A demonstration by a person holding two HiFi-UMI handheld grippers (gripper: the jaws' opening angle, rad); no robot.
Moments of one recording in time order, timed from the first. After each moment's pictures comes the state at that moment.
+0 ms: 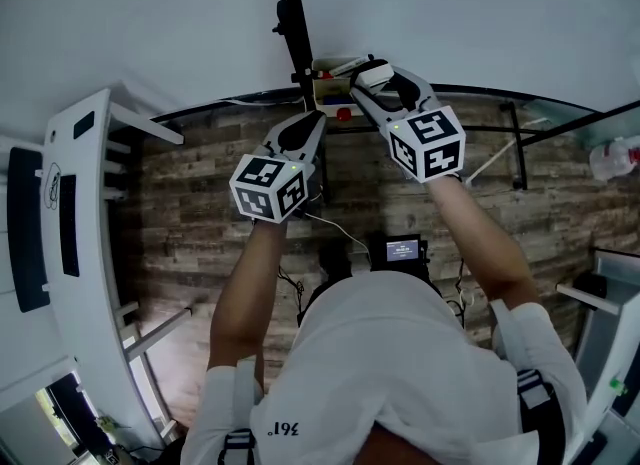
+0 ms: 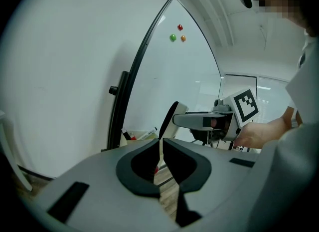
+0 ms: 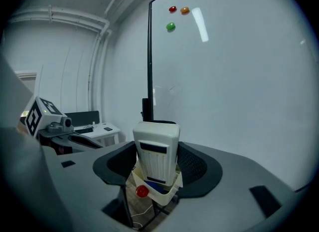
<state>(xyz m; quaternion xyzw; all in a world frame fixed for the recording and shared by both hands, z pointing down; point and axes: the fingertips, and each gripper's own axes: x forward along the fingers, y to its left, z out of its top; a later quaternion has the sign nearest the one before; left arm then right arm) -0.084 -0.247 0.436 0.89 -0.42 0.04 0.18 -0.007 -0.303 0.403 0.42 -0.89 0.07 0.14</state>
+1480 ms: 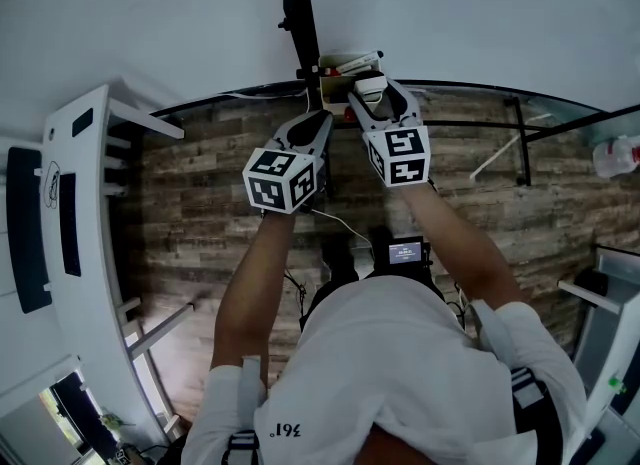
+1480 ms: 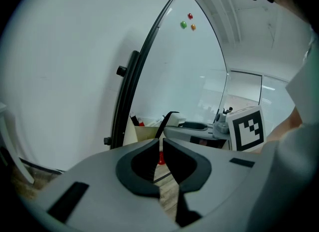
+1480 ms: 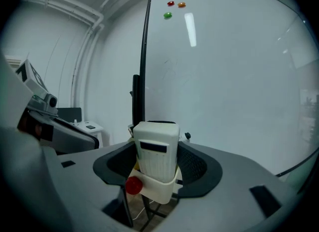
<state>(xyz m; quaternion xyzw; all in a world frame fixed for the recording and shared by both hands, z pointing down) -0.087 -0.264 0.478 0.88 -0.42 0.07 0.21 -0.018 -0.322 0.477 0.50 -0.85 0.06 0.12</state>
